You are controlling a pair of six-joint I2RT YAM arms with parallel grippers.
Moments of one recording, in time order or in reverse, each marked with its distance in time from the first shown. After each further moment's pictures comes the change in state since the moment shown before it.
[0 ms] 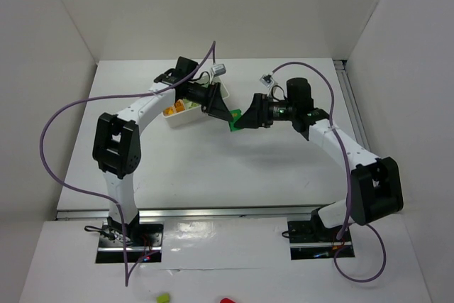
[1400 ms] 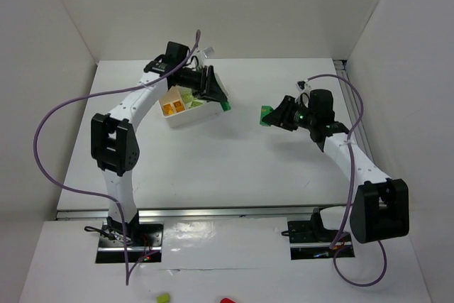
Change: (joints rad) left arm 0.056 -0.008 0.119 -0.075 -0.354 -0.100; right arm -0.183 -0.153 -0.176 0.019 0.320 0.074
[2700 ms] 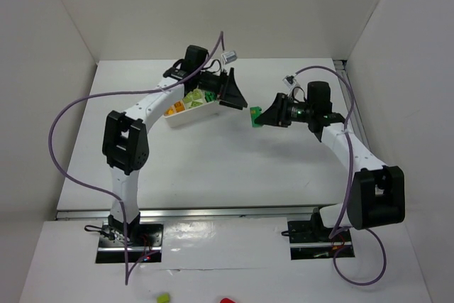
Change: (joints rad) left arm -0.087 0.085 0.071 0.216 0.227 -0.109; right arm 0.000 0.099 0.099 -0.049 -0.300 -0.113
